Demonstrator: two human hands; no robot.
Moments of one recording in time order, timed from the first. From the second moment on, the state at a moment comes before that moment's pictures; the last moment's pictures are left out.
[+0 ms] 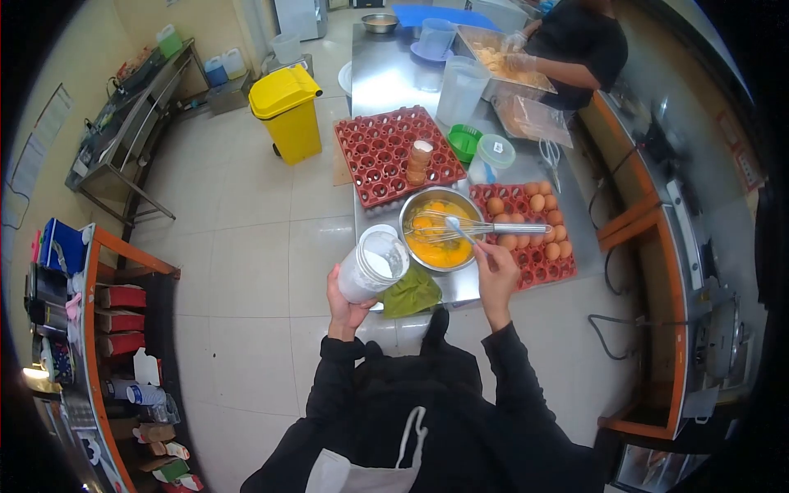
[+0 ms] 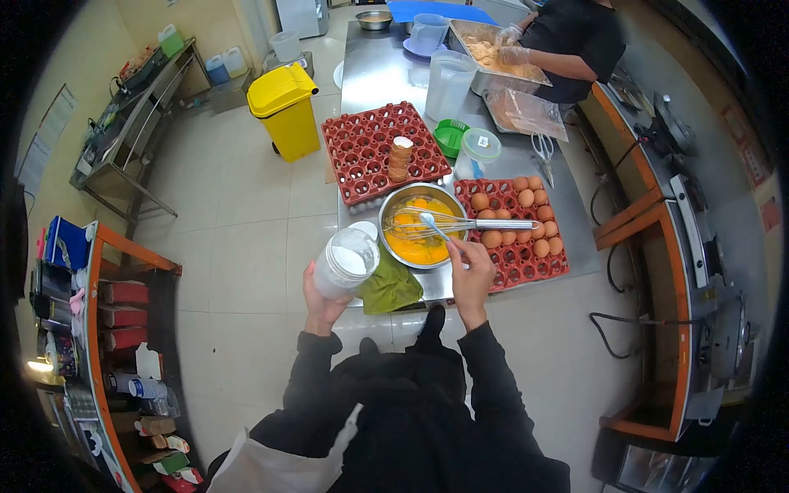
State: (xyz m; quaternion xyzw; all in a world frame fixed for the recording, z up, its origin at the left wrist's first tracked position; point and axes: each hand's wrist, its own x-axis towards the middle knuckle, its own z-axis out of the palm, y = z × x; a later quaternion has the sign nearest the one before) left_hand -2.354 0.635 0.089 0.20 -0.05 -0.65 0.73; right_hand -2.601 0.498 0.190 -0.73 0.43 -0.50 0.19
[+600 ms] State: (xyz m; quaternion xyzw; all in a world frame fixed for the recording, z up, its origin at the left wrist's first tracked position) left_hand -2.353 0.662 0.087 0.24 0.00 -0.63 0.74; right_hand -2.619 0.520 0.120 -0.71 0.45 -0.54 0.10
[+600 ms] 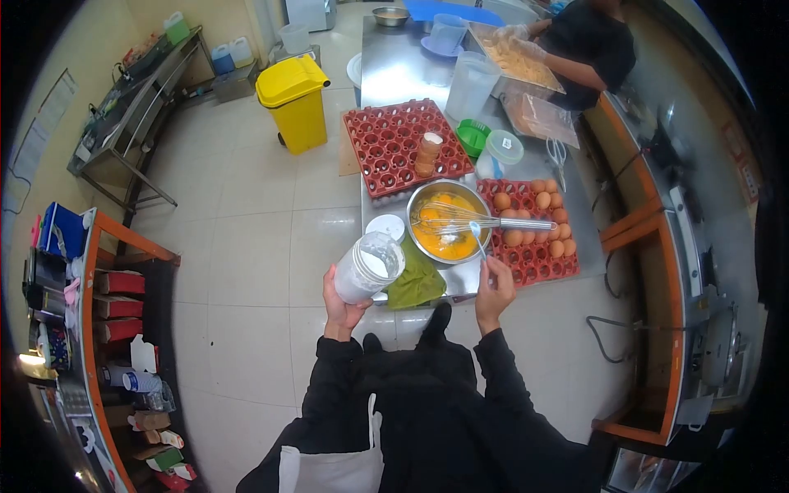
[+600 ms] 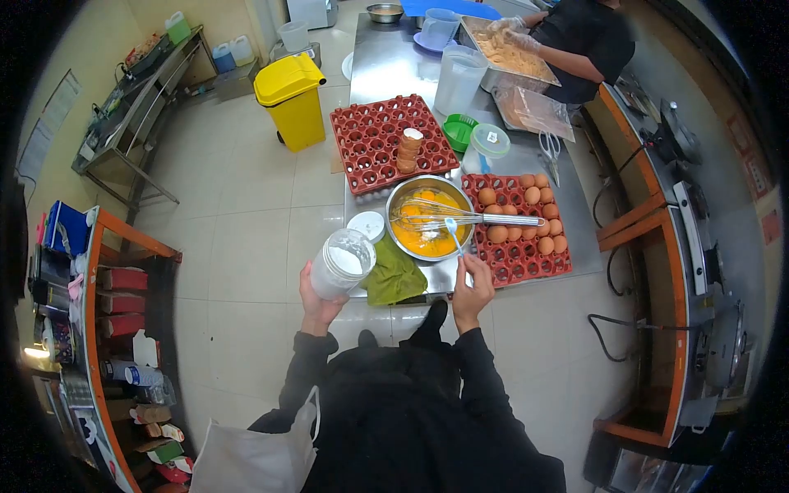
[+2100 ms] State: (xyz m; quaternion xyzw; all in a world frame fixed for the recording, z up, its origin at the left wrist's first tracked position) left_hand -2.326 0.732 0.061 0.12 0.05 -0.60 0.79; right_hand -2.424 0.509 0.230 -0.93 0.13 -0.09 0.34
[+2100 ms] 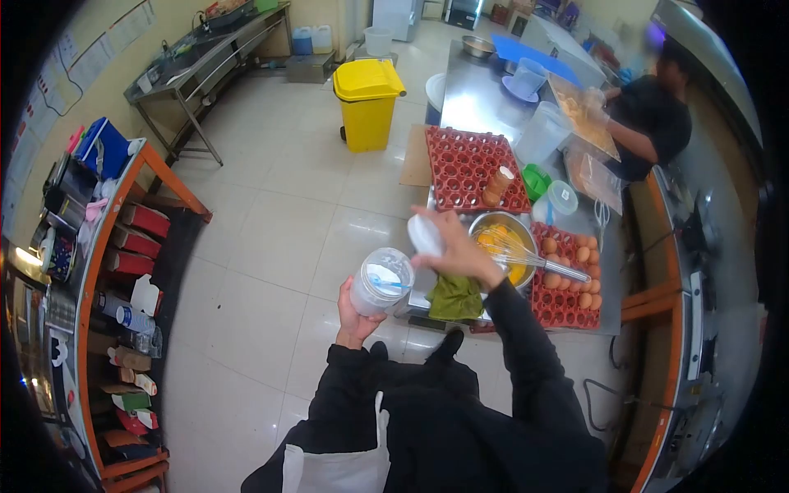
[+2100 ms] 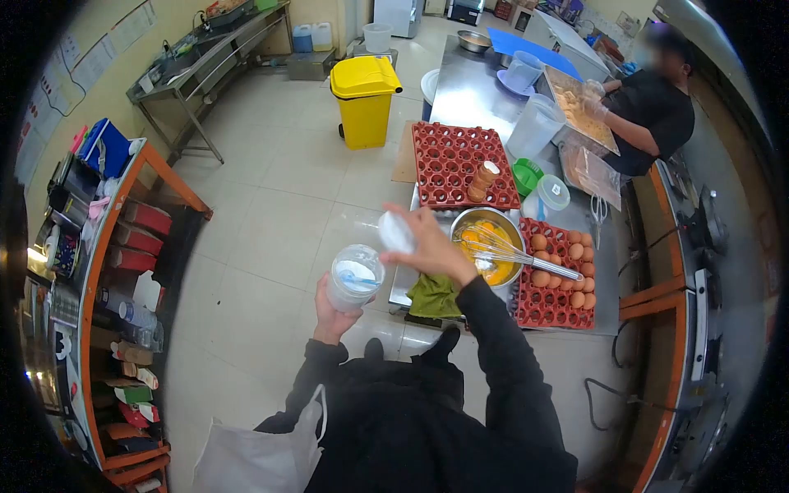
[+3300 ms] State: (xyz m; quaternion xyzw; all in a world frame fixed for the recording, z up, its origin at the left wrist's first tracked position) left_hand -2.460 0.512 0.220 0.53 -0.54 -0.06 0.64; right_hand -2.684 0.193 0.296 -0.80 0.54 -0.26 -0.02
